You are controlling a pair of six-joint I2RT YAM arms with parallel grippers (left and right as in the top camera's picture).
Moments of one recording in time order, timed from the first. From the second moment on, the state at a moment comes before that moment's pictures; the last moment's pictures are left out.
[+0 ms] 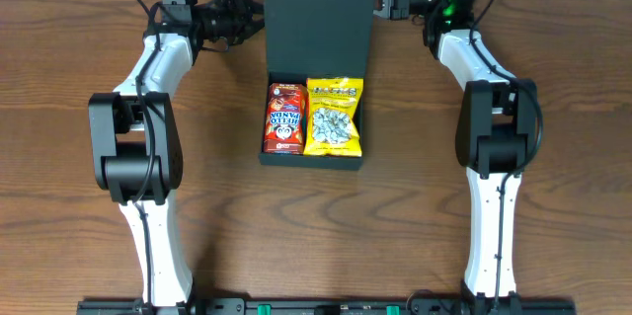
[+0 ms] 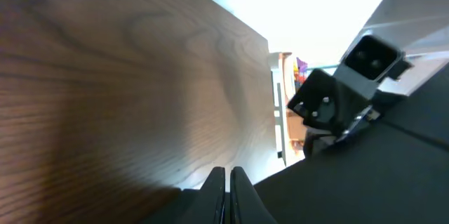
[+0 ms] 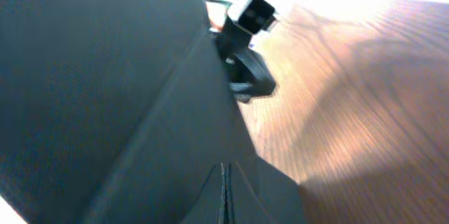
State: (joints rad) left arm -0.01 2.27 1.72 -0.08 1.09 -0.74; right arm 0.07 2.59 2.03 0.88 -1.54 1.22
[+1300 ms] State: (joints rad) left arm -0.04 2.00 1.72 -0.81 0.52 -0.32; right arm -0.04 2.59 2.03 0.22 -1.42 1.15
